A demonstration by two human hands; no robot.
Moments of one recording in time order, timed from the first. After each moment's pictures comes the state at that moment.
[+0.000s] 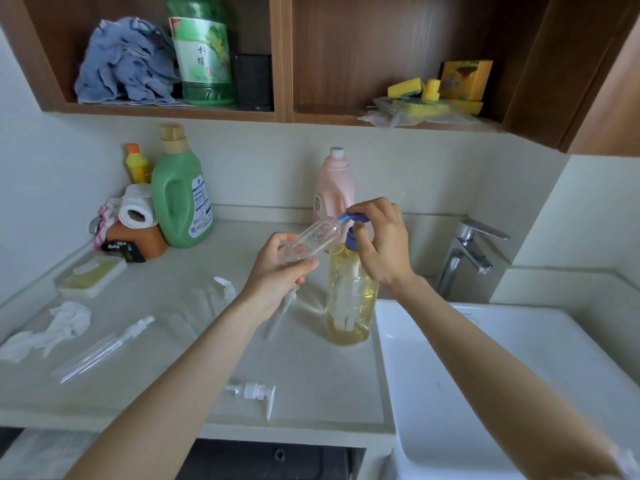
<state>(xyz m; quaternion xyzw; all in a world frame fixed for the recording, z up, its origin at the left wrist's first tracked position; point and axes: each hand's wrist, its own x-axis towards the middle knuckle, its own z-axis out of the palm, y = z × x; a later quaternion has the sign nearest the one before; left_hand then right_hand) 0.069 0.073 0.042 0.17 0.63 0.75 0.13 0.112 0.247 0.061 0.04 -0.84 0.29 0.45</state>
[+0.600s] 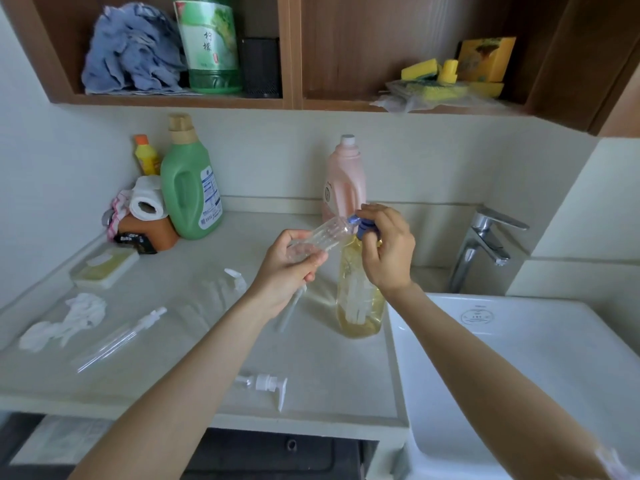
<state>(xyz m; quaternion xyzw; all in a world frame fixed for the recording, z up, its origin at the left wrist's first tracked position) 0.069 0.070 0.034 0.18 0.60 0.76 0.15 0.099 0.237 0.027 0.02 -0.79 0.30 0.53</state>
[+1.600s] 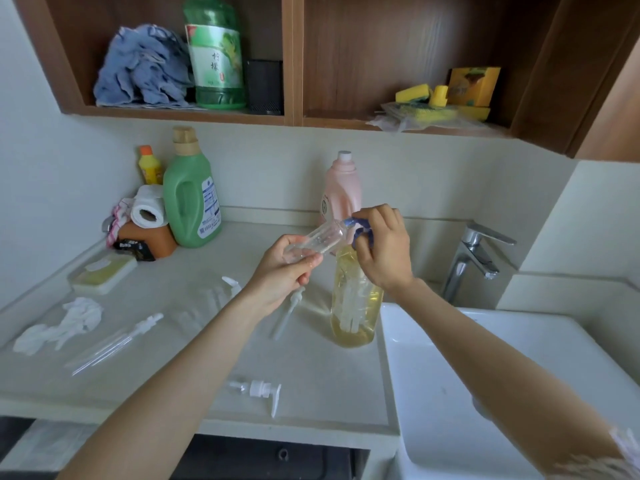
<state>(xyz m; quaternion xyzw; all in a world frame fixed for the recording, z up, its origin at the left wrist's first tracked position) 0.063 0.068 0.040 0.18 0.60 0.76 0.16 0.103 0.248 0.048 0.06 -0.84 0.22 0.48</state>
